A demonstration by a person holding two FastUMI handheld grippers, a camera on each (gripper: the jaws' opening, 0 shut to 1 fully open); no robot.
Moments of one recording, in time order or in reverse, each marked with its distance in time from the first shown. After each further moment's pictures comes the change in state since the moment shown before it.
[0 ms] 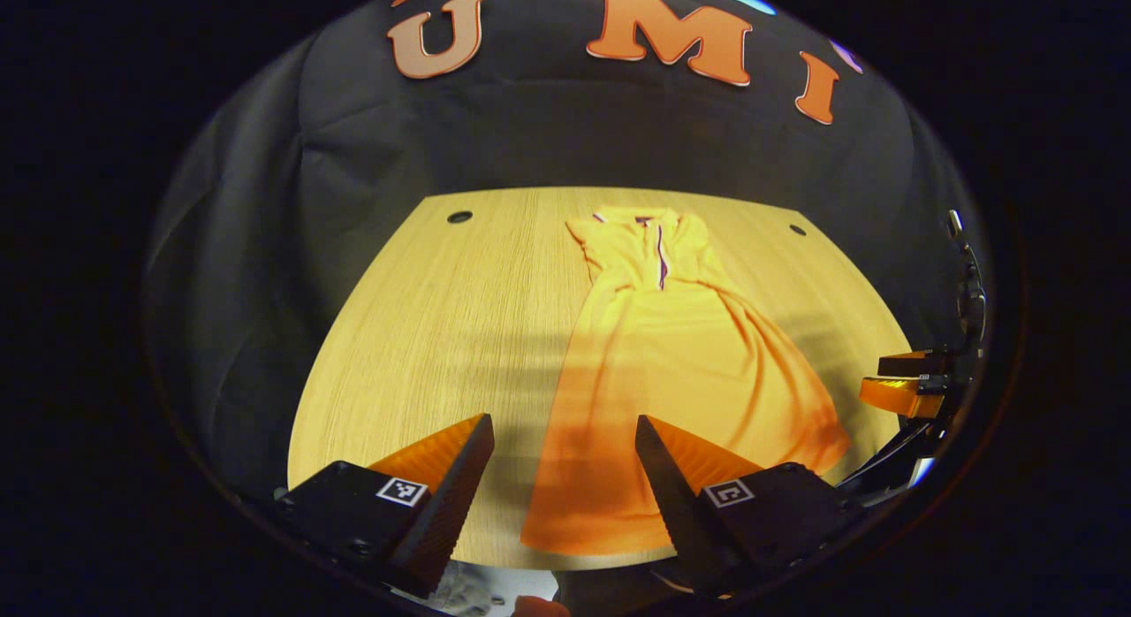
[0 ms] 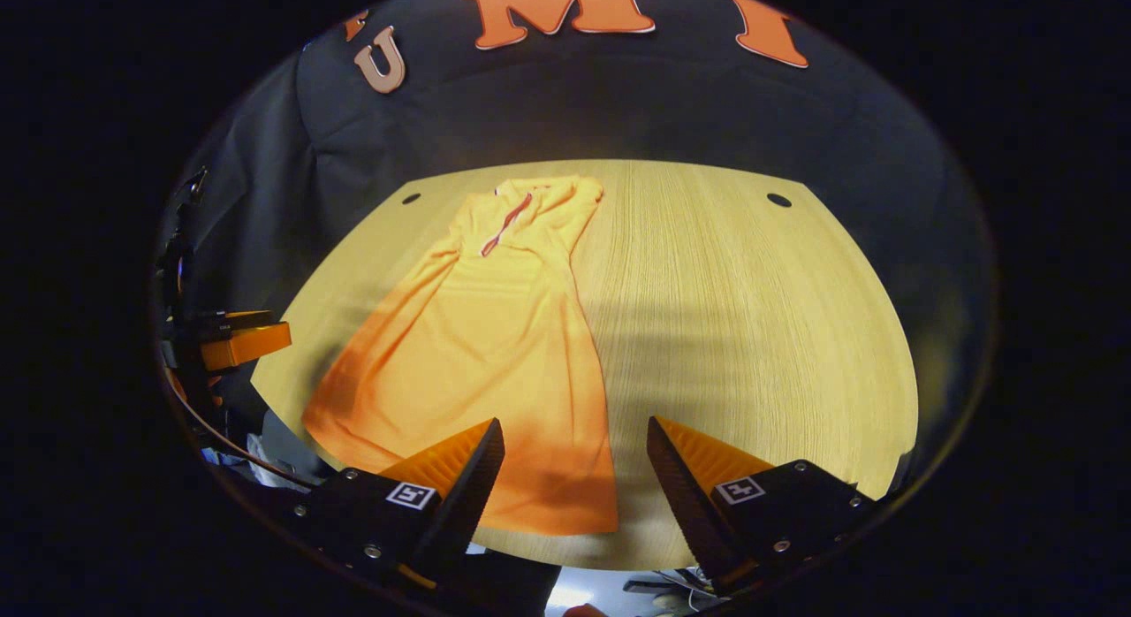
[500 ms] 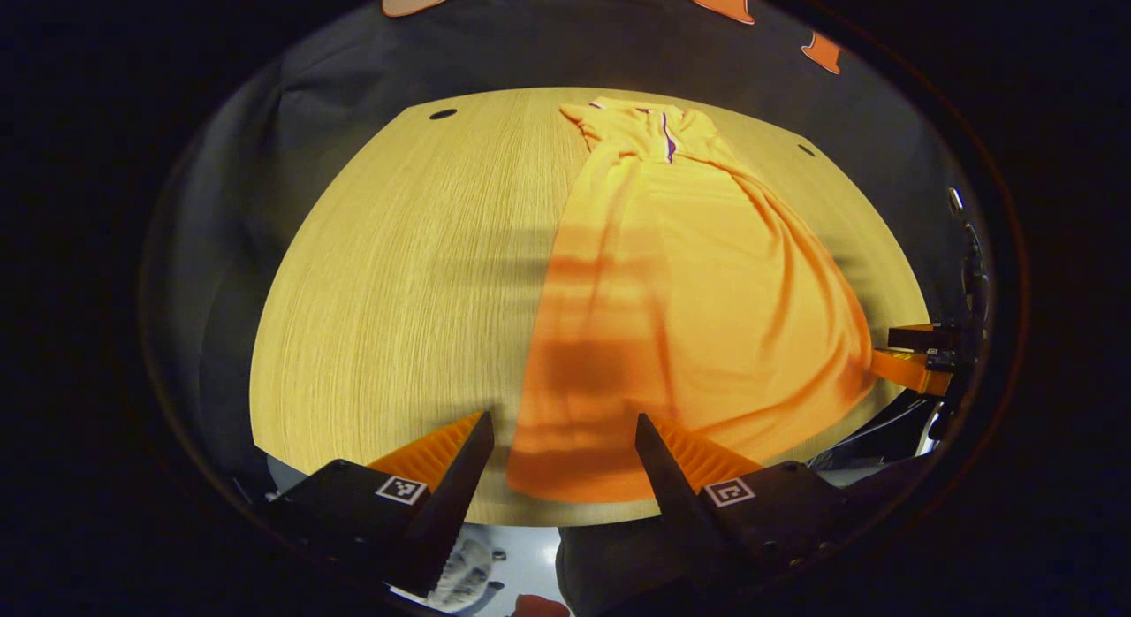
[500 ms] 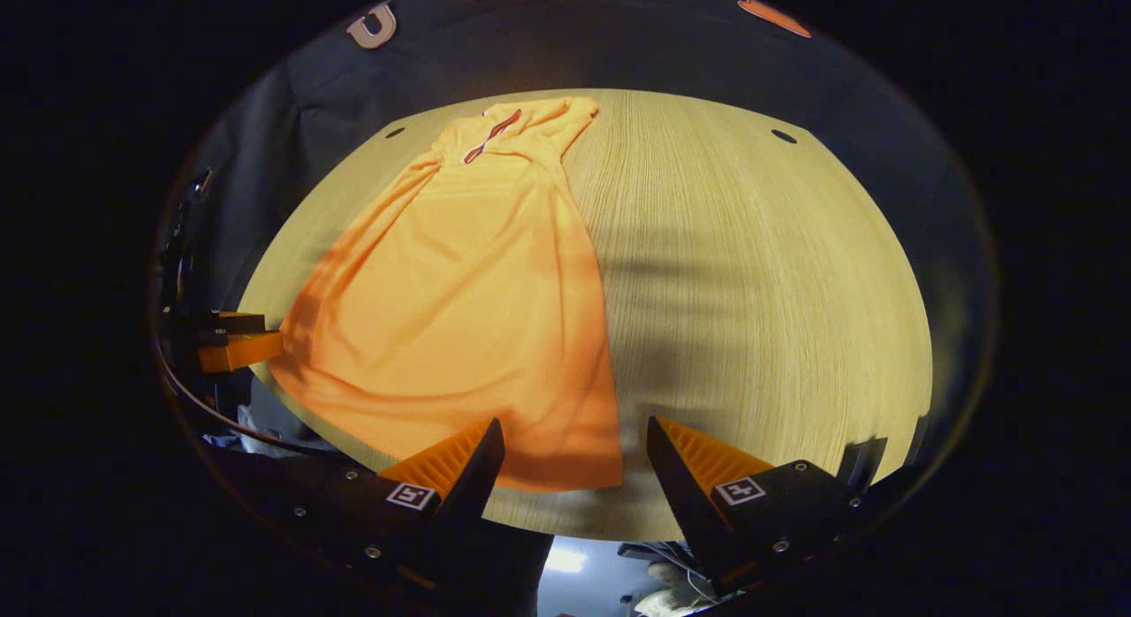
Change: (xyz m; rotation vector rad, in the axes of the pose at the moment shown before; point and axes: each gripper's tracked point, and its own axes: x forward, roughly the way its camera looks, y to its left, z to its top) left arm 0.054 0.017 -0.061 0.011 0.254 -0.012; right arm 0.023 0.002 -0.078 -0.020 0.220 -0.028
